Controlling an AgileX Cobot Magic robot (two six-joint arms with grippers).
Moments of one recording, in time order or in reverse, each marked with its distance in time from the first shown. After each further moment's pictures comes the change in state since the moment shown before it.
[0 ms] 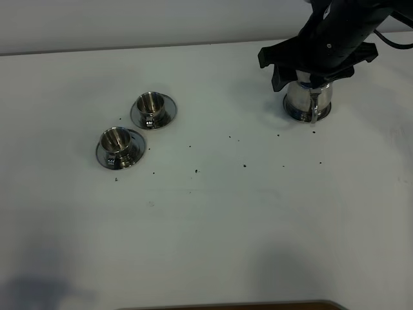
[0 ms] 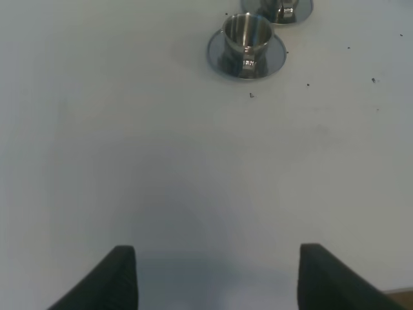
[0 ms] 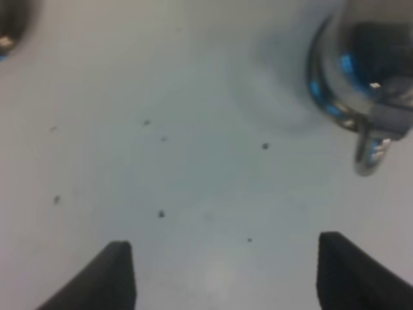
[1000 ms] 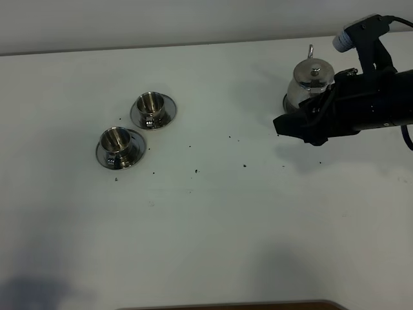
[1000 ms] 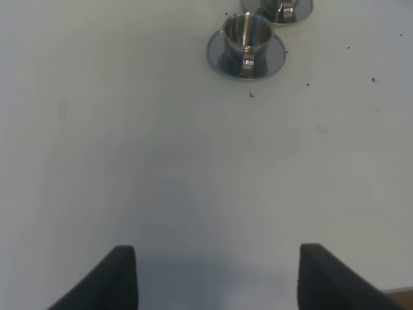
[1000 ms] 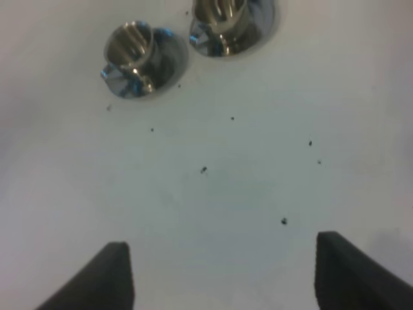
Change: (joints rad) left arm 0.000 0.000 0.000 0.000 0.000 0.000; right arm -0.149 -0.396 0.738 1.011 -0.342 -1.387
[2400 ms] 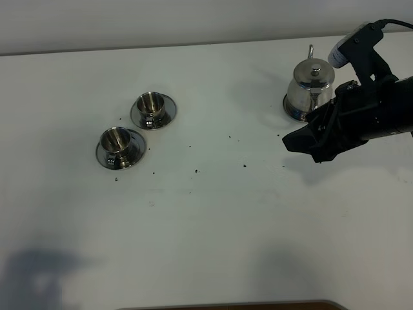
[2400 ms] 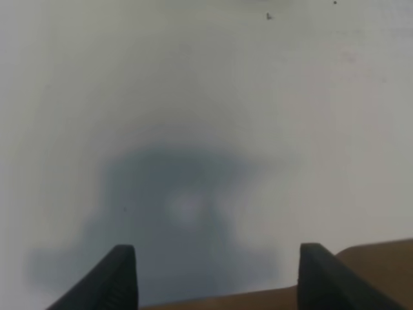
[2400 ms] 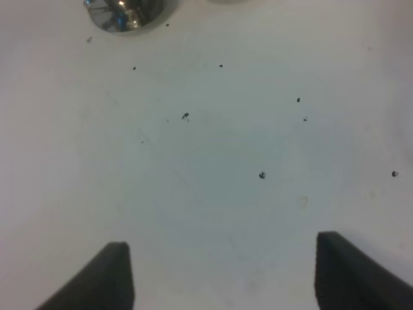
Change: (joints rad) left arm -0.009 0.233 -0.009 0.022 -0.004 0.000; right arm 0.000 -0.002 0.000 -0.174 0.020 -0.004
